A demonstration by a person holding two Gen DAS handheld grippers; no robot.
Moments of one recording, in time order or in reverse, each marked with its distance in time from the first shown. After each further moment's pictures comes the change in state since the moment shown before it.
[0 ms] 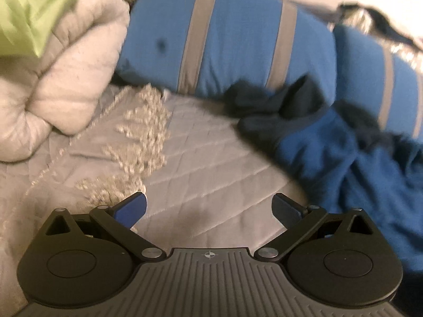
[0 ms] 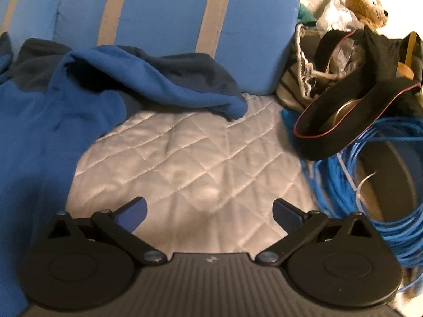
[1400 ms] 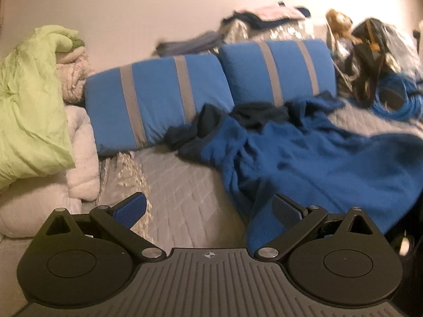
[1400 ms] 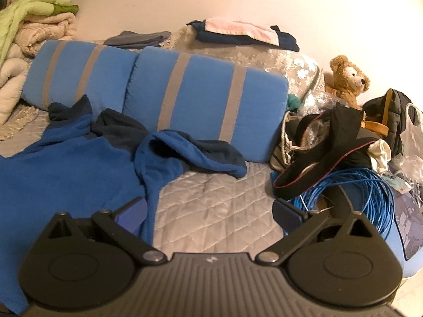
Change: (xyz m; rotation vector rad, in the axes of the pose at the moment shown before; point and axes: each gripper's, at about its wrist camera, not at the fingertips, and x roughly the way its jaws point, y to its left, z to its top) left arm -0.236 -0.051 -0.031 0.478 -0.051 -0.121; right arm -0.259 -0.023 -0.054 -0.043 -0.302 0.103
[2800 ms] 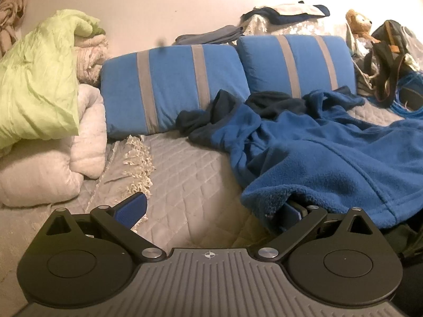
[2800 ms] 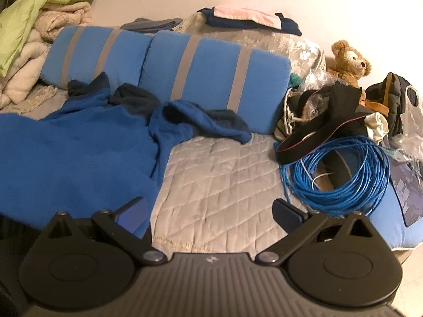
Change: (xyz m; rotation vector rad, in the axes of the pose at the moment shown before) left arm 0.025 -0.023 -0.050 -0.082 -0.057 0.097; right arm -0.056 -0.014 -0.090 -0.016 0.056 0.044
